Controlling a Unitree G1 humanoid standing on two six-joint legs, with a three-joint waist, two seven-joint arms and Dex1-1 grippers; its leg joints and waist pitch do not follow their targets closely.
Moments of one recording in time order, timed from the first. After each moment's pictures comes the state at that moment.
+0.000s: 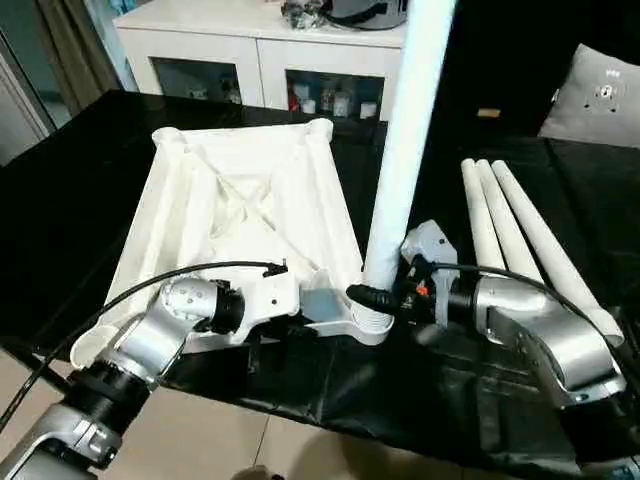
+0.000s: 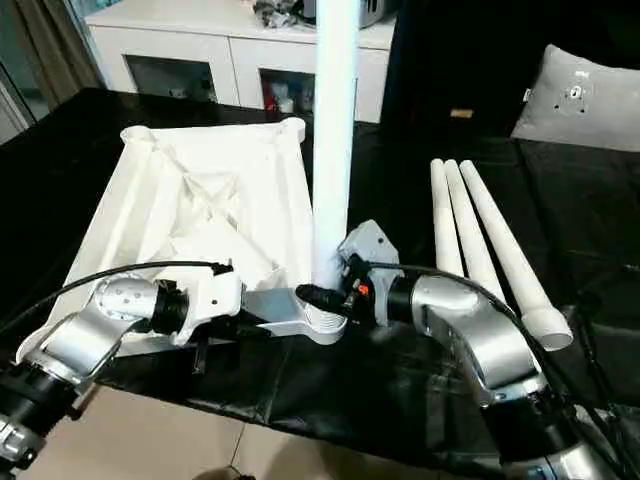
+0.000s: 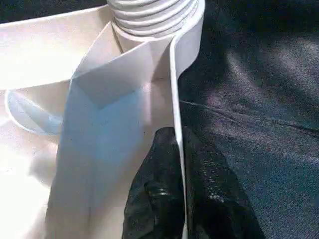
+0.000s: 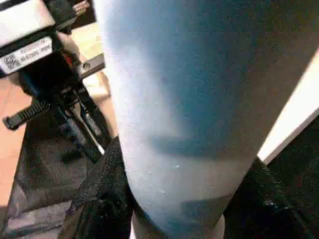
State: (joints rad) left arm -0.46 0.50 -0.43 0.32 0.01 0.05 -1.13; right arm -0.33 -0.44 0.20 -0.04 0.34 0.57 0.81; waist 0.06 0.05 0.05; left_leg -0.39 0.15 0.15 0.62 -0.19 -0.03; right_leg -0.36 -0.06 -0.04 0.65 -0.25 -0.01
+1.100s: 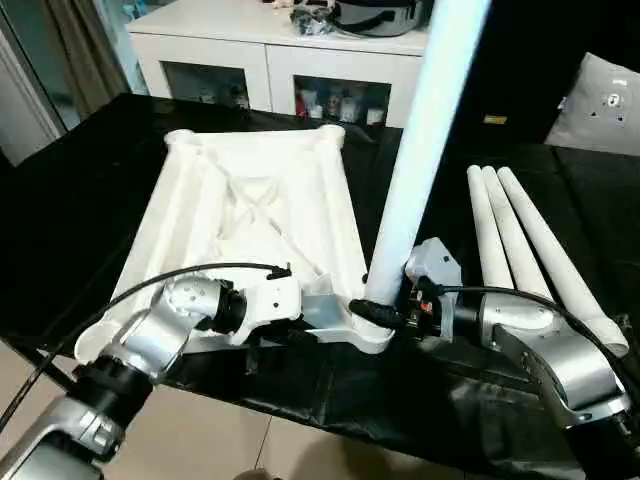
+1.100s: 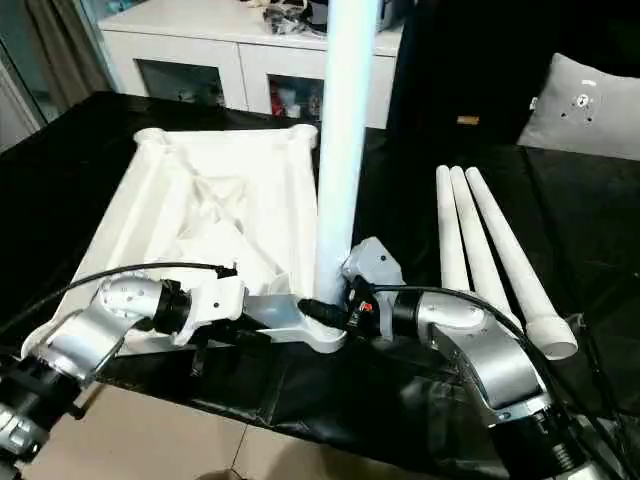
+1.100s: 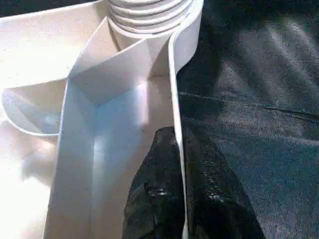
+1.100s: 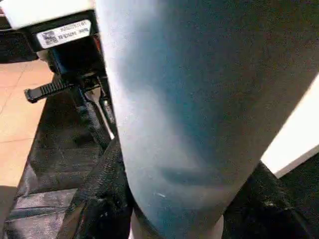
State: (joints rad) left arm -0.53 0.49 -0.46 0.43 0.02 -0.01 -1.23; right arm -0.26 -0.48 0.26 -0.06 0.28 0.43 0.88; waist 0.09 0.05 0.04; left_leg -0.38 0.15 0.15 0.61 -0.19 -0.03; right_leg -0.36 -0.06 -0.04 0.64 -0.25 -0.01
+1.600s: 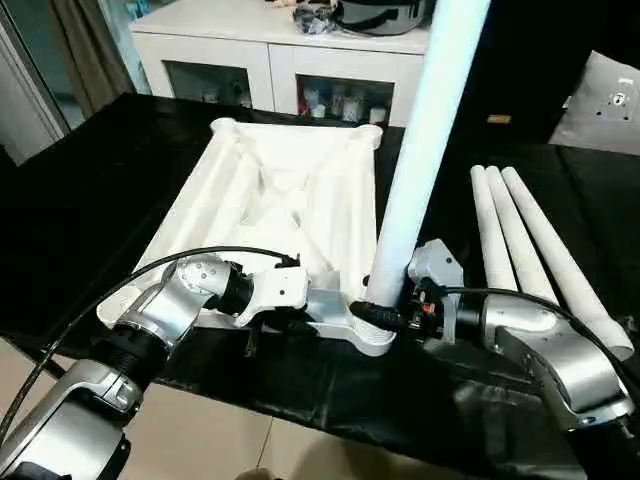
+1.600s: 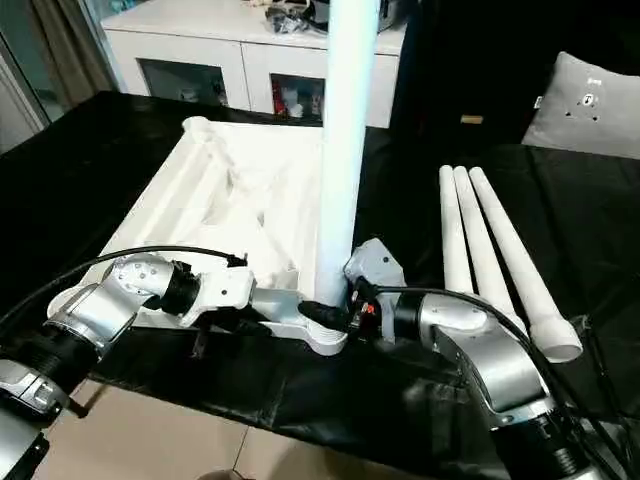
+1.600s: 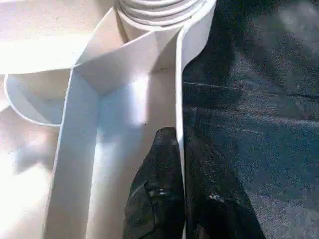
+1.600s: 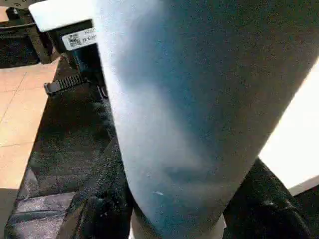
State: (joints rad) left arm -0.62 0.47 -0.47 0.56 0.06 -0.05 -1.25; right arm -0.25 -0.44 0.24 -0.06 0.27 0.44 0.84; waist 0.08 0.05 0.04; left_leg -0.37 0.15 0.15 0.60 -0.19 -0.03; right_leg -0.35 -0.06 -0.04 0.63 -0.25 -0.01
